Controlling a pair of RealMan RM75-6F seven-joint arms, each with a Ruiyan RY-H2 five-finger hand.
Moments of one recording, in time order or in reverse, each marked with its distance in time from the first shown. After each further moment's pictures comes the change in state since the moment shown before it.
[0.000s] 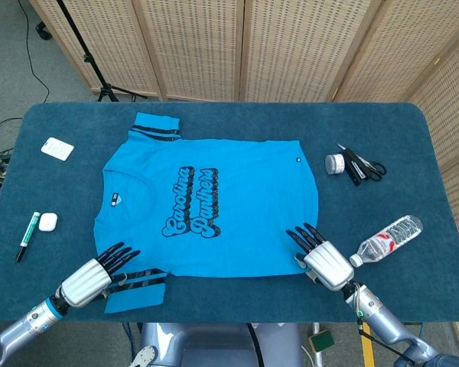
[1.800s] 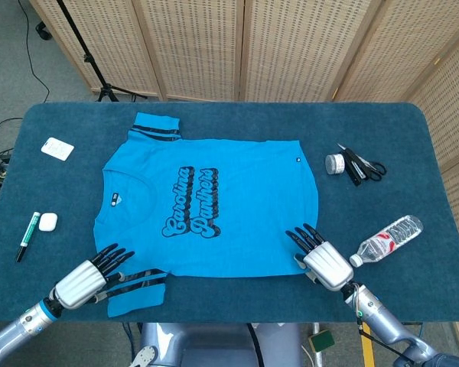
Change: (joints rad) left arm 0.026 -0.001 -0.010 0.050 0.020 0.008 -0.011; right arm 0.000 -0.009 -0.003 0.011 -0.001 -0.005 -0.003
